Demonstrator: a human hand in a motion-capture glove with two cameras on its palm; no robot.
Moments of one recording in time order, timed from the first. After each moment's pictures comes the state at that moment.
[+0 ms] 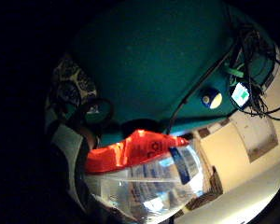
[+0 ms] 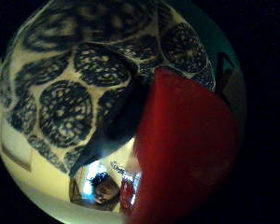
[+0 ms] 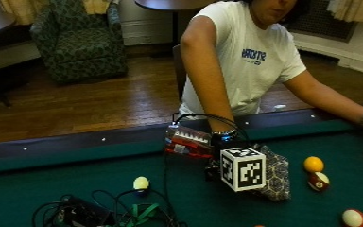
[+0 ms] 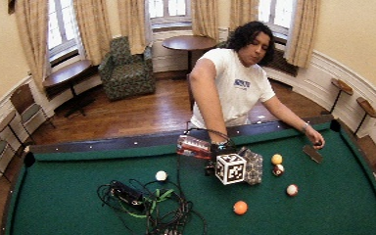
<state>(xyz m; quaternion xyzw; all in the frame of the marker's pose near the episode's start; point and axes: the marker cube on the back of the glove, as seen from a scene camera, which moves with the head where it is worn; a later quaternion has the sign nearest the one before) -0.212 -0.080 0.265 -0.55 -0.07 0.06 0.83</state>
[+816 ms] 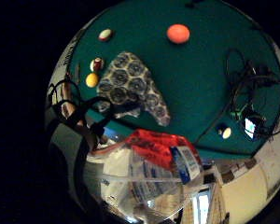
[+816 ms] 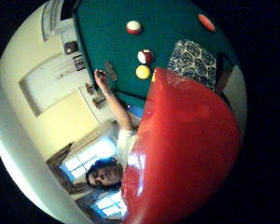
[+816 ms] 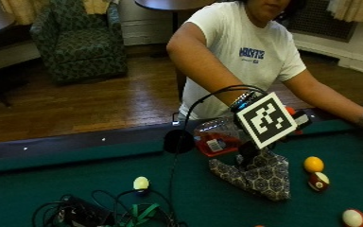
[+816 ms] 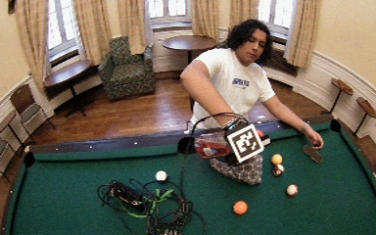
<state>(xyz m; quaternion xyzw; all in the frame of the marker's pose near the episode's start) -0.237 -0.151 0.126 -0.32 -0.33 0.00 0.89</state>
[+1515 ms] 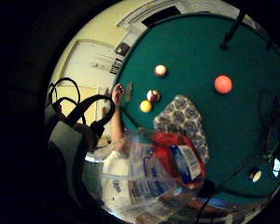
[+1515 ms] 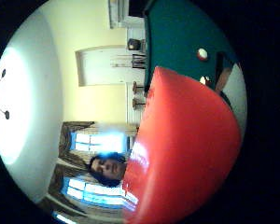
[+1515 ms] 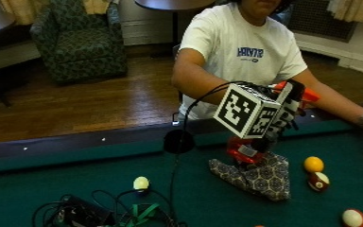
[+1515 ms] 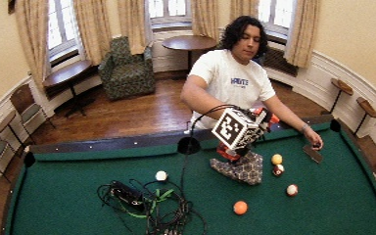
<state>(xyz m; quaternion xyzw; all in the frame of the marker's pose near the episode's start) -0.240 -0.158 0.081 -0.10 -0.58 -0.07 0.81</state>
